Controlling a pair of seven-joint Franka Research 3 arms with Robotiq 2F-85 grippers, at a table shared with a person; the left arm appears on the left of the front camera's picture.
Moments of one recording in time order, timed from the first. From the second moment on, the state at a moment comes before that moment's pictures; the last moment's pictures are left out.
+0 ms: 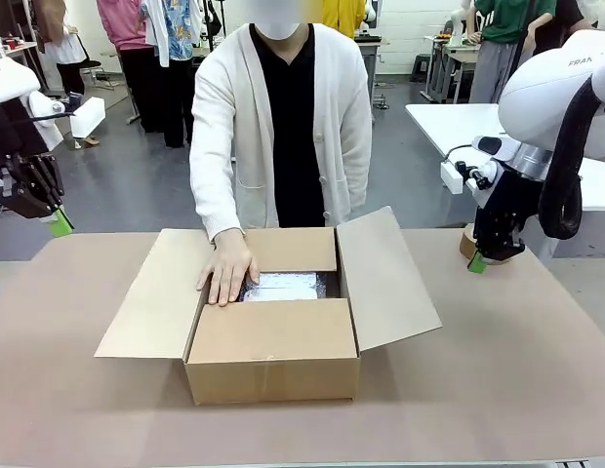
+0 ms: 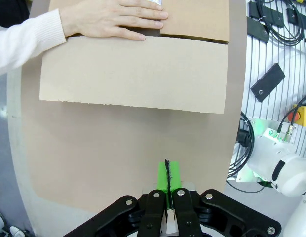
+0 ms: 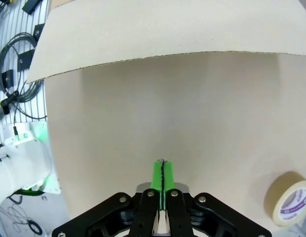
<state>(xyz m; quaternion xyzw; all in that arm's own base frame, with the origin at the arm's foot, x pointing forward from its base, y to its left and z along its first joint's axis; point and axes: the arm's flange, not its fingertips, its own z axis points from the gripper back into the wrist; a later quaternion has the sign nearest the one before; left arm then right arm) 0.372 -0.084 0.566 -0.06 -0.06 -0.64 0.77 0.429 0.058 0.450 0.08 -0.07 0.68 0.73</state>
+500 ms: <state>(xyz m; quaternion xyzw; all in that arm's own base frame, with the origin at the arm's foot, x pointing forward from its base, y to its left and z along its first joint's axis) 0.372 -0.084 0.566 -0.06 -0.06 -0.64 0.77 0.427 0.062 0.425 0.16 -0.13 0.70 0.68</state>
